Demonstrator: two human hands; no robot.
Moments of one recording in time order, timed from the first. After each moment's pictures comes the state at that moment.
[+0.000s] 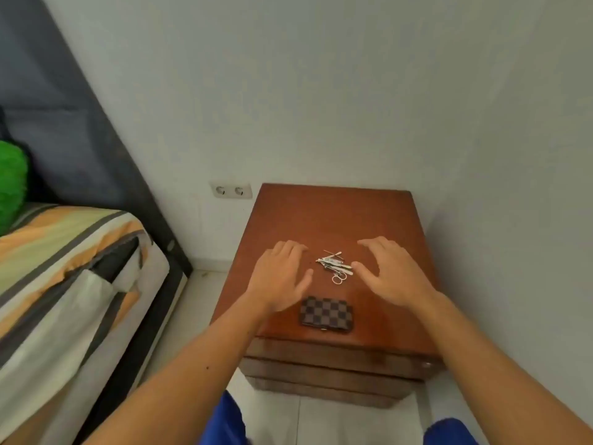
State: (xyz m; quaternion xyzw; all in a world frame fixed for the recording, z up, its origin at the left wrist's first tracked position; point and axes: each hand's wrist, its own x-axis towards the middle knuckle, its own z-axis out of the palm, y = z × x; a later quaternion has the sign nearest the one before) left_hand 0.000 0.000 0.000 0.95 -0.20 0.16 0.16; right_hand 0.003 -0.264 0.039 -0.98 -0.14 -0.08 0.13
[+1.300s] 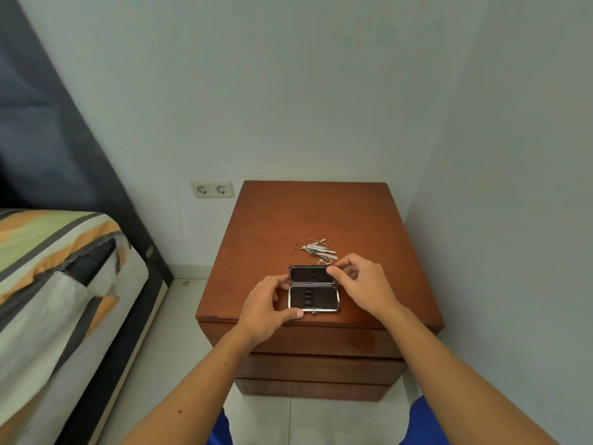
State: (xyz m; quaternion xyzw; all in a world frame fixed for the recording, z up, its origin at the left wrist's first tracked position) left_hand -0.139 0.040 -0.155 0.91 -0.07 -0.02 0.42; right_hand -0.108 -0.213 -0.120 -0.91 -0.02 -0.03 0.42
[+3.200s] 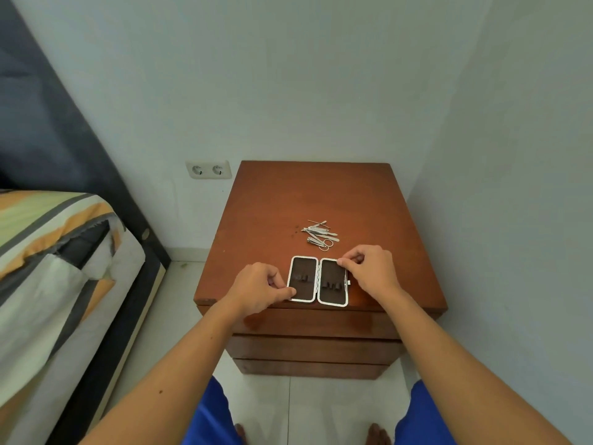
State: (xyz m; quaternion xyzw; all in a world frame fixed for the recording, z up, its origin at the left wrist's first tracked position) left_hand -0.104 0.044 -0.140 0.92 -0.07 -0.12 0.36; right_hand -0.089 -0.230 -0.134 -0.92 0.06 -0.05 0.37
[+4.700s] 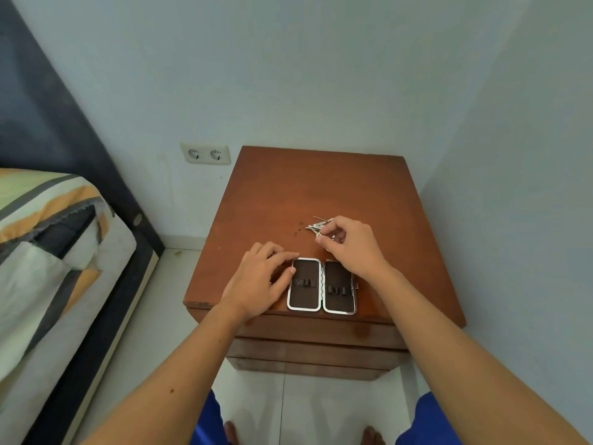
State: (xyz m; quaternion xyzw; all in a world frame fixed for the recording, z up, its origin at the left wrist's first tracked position) left_hand -0.078 0.065 -0.173 0.95 -0.19 0.07 0.25; right_hand -0.025 -0.173 -0.130 -0.91 -0.08 -0.04 0.41
